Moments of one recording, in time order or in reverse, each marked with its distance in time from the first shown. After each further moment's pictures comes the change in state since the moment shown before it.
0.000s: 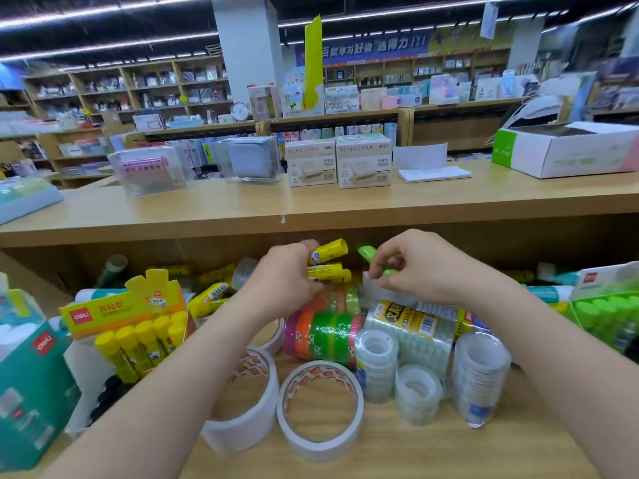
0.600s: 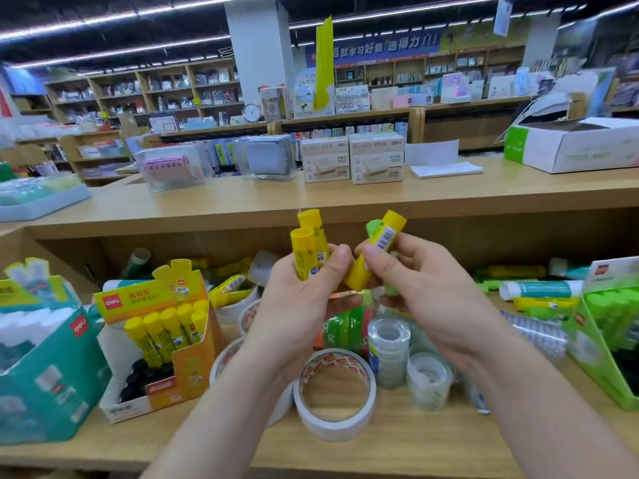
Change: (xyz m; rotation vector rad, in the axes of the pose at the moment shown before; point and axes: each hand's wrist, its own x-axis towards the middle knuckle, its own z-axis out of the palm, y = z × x) left_hand -0.081 0.060 -0.020 -1.281 0.120 -0.171; right_hand -0.056 -0.055 0.028 1.106 0.157 -0.016
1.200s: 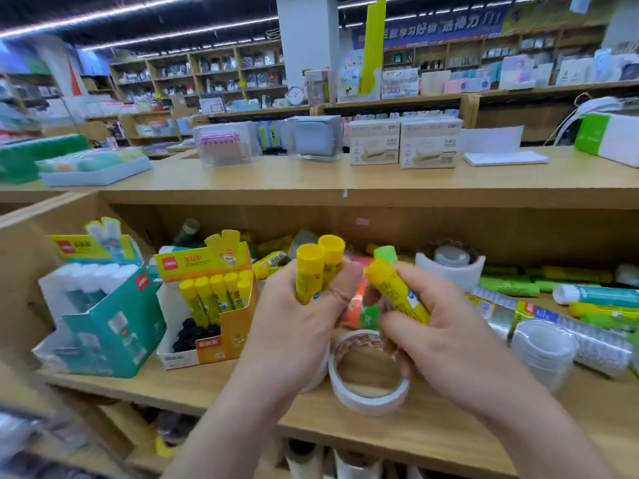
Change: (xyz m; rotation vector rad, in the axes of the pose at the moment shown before) left_hand -0.054 0.015 -0.019 0.232 0.153 0.138; right_hand -0.034 0.014 0.027 -0.303 -0.204 -0.152
